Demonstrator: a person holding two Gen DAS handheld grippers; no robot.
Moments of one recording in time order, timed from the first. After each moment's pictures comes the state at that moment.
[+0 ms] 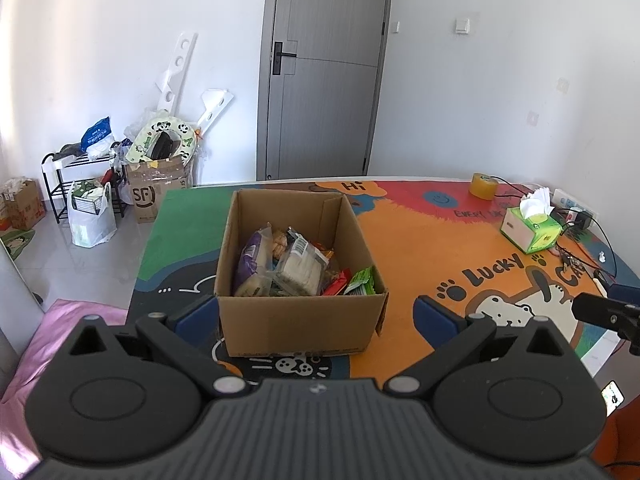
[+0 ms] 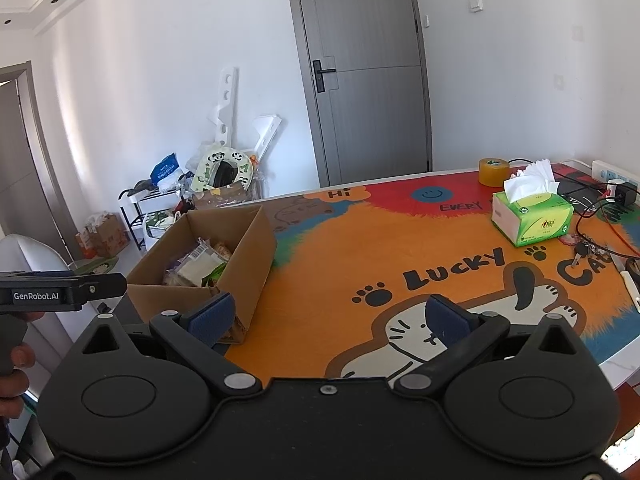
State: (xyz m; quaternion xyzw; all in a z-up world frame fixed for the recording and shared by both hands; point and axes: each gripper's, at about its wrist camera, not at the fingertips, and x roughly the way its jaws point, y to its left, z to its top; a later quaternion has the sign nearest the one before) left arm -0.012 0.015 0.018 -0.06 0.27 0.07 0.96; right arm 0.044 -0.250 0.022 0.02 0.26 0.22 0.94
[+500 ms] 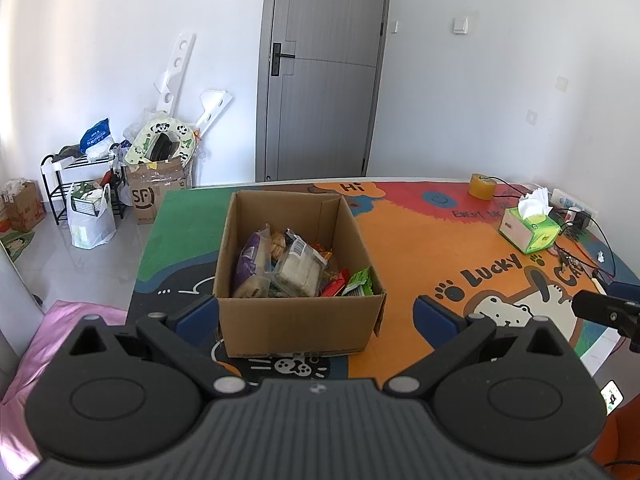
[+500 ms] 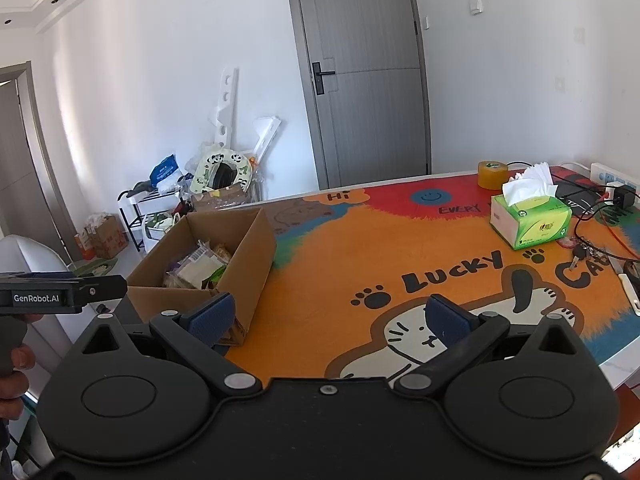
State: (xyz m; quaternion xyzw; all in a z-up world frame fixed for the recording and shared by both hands) left arm -0.013 0.015 0.019 -0.06 0.27 0.07 0.96; right arm 0.043 -0.252 0.024 0.02 0.25 0.22 0.94
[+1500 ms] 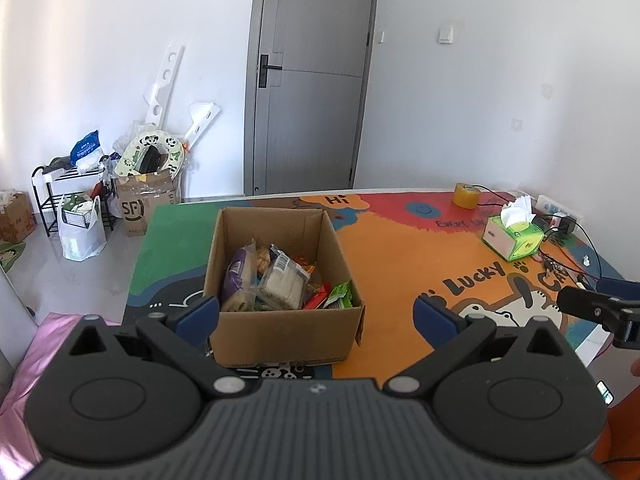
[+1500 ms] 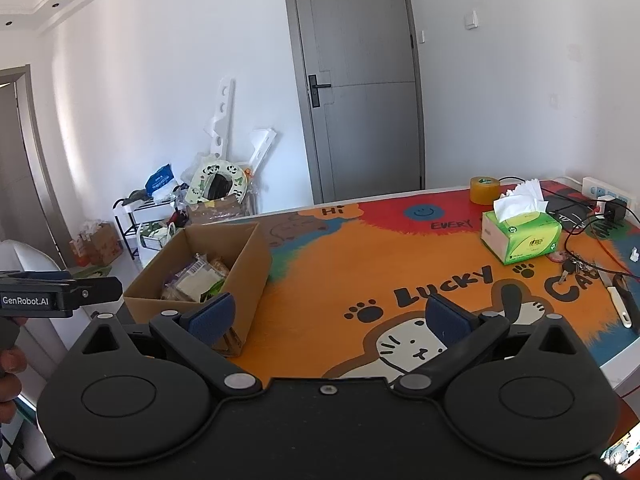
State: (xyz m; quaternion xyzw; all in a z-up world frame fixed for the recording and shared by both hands) left arm -0.021 0.004 0.031 -0.06 0.26 0.05 0.96; right arm 0.040 -0.253 0.034 0.02 0.23 0.21 0.95
